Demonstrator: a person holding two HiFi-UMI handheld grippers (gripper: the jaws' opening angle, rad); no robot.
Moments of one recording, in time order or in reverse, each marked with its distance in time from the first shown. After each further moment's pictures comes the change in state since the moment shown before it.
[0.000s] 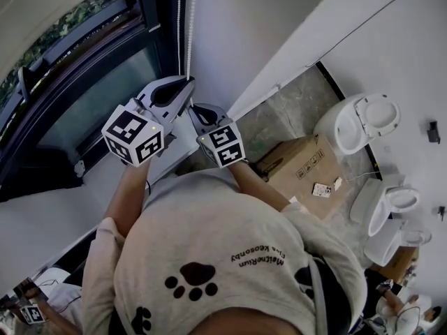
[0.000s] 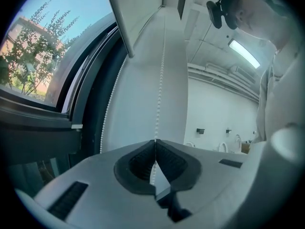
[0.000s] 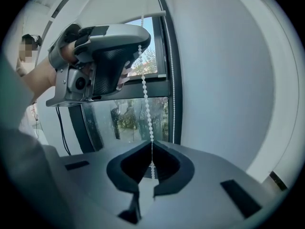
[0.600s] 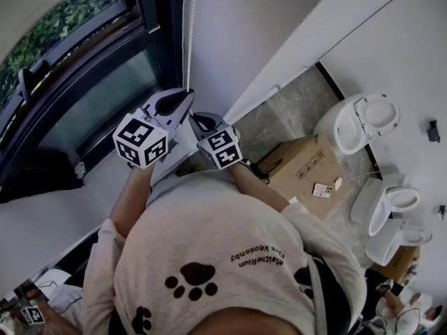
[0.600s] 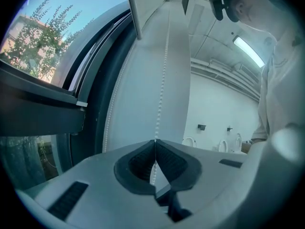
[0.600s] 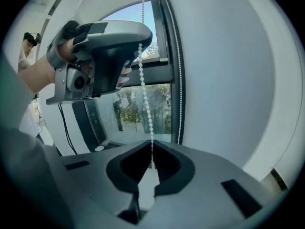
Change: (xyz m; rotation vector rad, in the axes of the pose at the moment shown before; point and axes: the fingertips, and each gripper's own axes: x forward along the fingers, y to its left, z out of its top) left arm 0.000 0.005 -0.050 -0.037 0.063 0.020; right arm 0.010 0.006 -0.046 0.003 0.089 0.038
